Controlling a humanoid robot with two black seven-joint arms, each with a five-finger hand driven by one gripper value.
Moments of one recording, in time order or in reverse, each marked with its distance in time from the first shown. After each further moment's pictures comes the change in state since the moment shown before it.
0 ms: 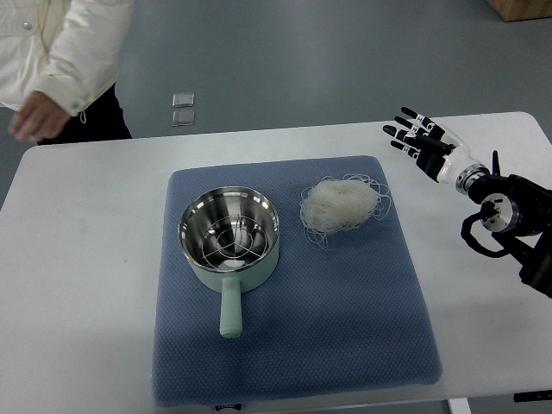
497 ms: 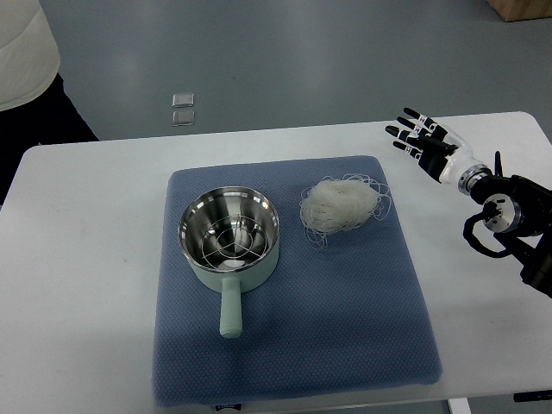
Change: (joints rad) left arm 0.000 0.000 -0.003 0.000 0.000 -0.001 0.000; right arm 0.000 0.002 0.003 -0.012 0.000 0.006 0.002
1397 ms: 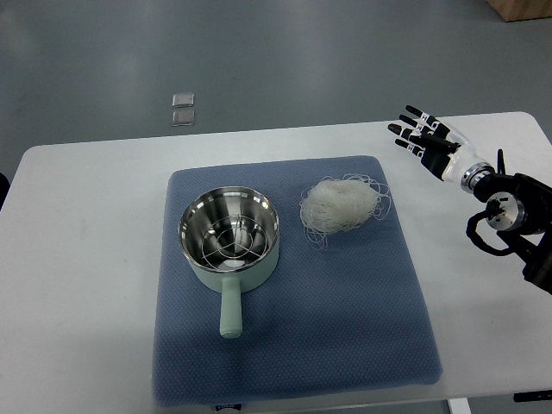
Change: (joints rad) left arm 0.000 0.000 0.002 0.001 0.000 0.000 0.000; right arm 0.010 0.000 -0.002 -0.031 -0.002 0.024 0.001
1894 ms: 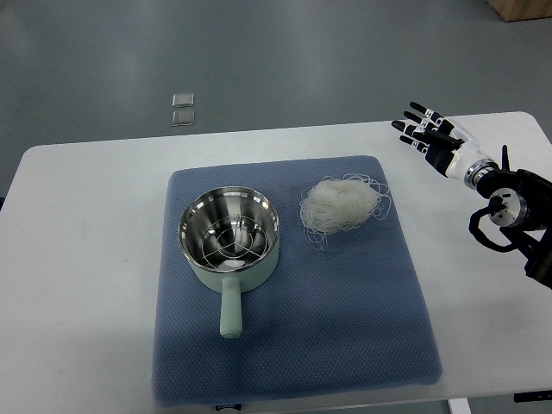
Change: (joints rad) left arm 0.000 0.000 0.001 0.000 0.000 0.000 0.000; right arm 0.021 -0.002 -0.012 -0.023 -0.002 0.002 0.002
